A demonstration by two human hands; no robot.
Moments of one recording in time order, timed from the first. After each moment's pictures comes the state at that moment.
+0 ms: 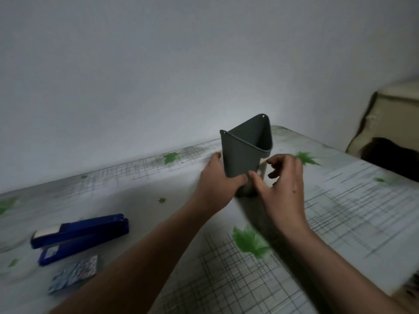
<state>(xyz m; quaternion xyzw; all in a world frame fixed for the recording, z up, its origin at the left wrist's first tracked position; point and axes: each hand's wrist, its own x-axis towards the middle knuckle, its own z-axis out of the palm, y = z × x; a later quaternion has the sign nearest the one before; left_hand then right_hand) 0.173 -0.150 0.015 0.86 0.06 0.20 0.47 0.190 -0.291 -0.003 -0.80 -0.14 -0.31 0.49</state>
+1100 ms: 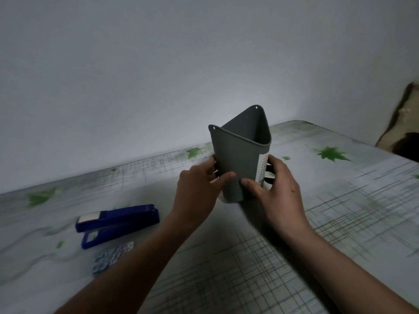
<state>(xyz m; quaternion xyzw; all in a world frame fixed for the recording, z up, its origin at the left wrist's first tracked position) 0.107 -0.087 0.020 0.89 0.03 0.30 0.35 0.167 -0.244 -0.015 -0.80 -0.20 -0.17 0.55</state>
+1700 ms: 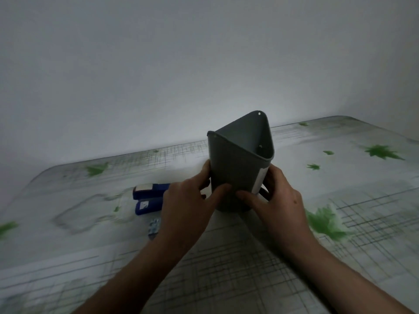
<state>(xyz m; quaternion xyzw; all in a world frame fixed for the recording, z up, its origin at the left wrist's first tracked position) -0.002 -0.037 0.008 0.92 0.12 0.31 0.22 0.088 -0.190 -0.022 -0.75 -0.30 -0.07 0.58</state>
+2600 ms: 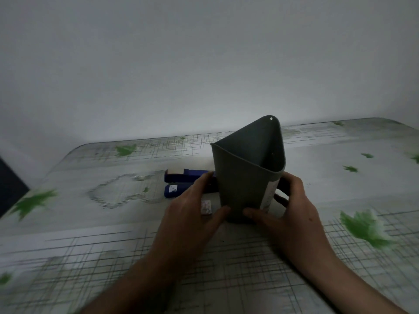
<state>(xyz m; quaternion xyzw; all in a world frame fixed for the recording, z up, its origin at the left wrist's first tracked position) -0.065 -0.007 -0.021 0.91 0.14 0.29 0.26 0.052 -0.171 -0.028 -0.76 -0.36 -0.05 0.54</state>
